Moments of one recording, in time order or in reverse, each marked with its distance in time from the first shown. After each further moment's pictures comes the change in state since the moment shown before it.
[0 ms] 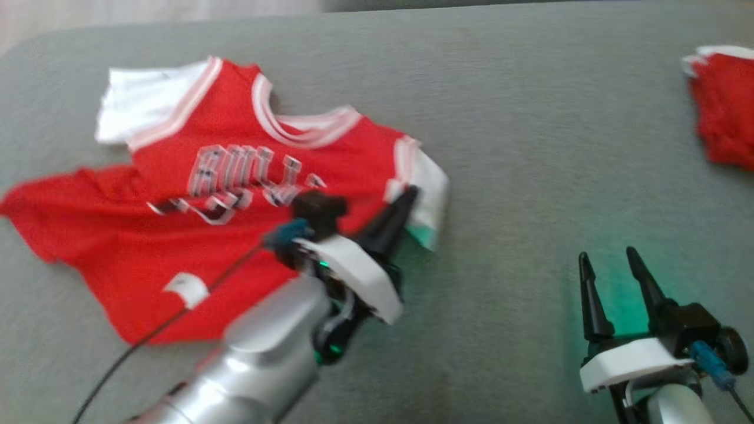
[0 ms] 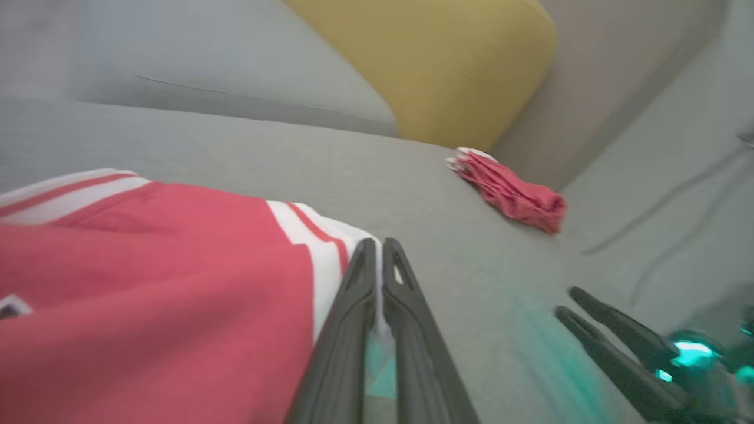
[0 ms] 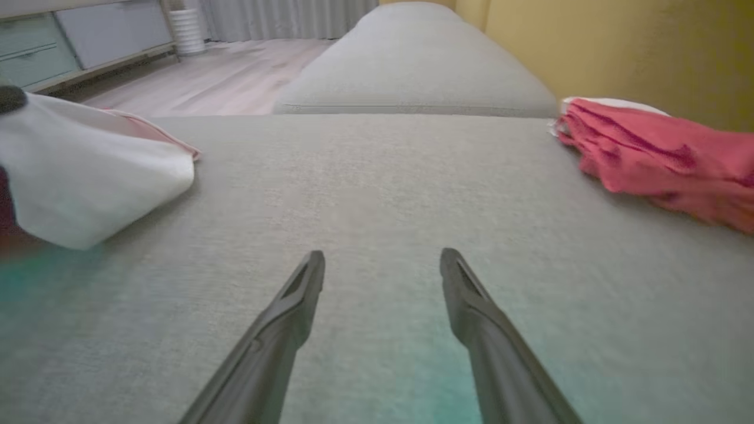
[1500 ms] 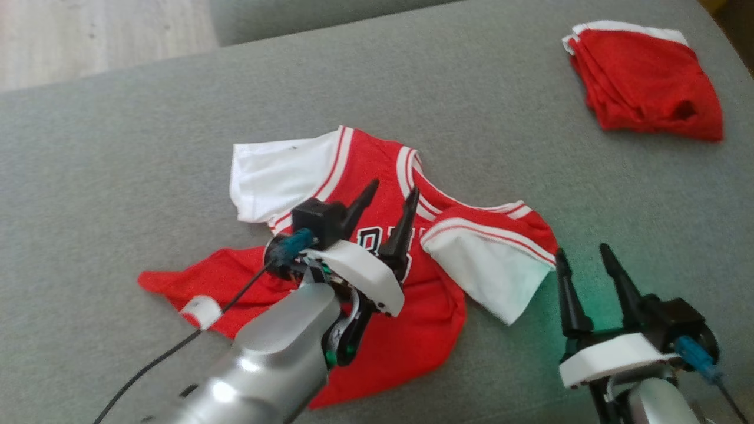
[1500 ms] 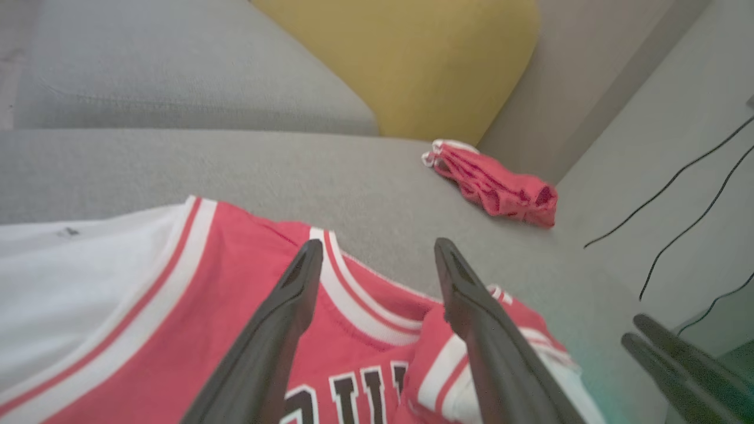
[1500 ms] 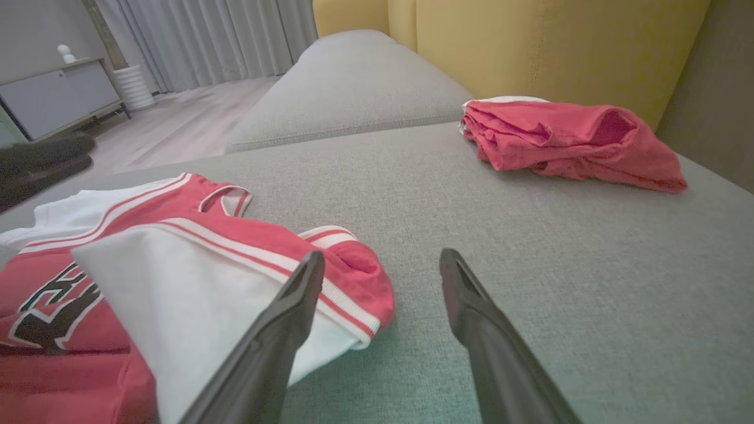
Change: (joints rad) left arm -0.012 -0.052 -0.065 0.080 -0.043 0.195 -0.096; right arm -0.031 0.001 0.090 0.046 0.124 0.000 -0.017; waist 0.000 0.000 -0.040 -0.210
